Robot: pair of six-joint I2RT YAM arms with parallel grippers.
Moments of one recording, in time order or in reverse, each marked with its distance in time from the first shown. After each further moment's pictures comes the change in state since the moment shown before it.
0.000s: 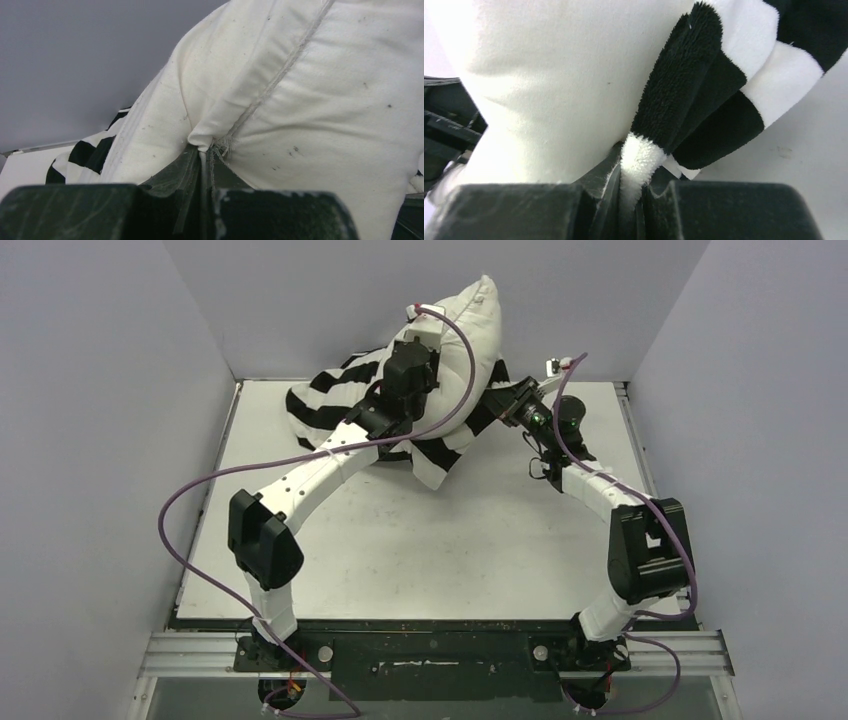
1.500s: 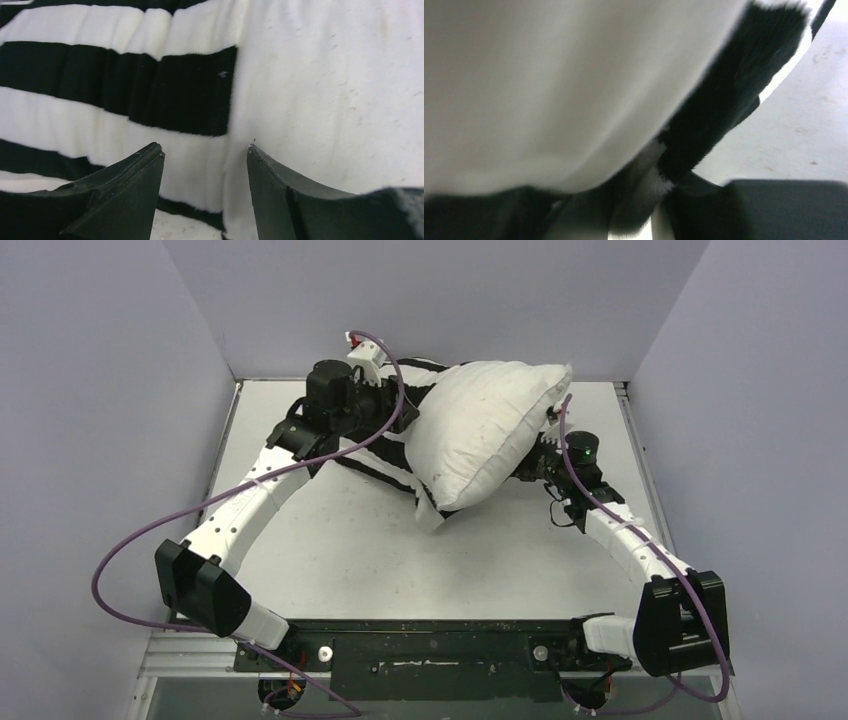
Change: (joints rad) left arm 0.217 -0.368 -0.337 -0.271 0.746 -0.305; right arm -0.051 -0.364 -0.271 -0.459 -0.043 -0.399
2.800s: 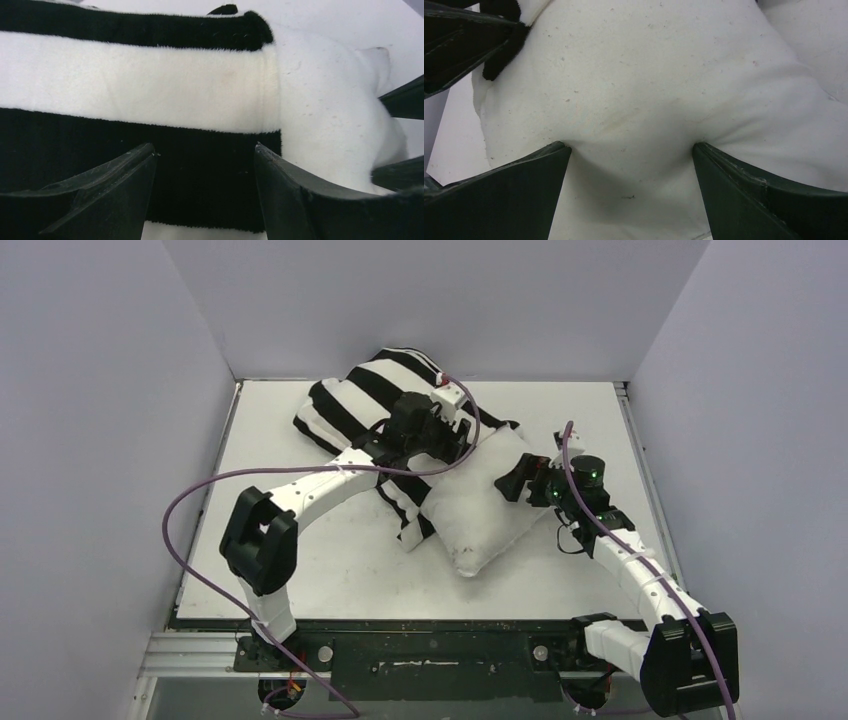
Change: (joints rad) left arm -0.218 0.347 -0.028 0.267 -0.121 0.249; right arm 0.008 -0.181 -0.122 -0.246 0.160 -0.149
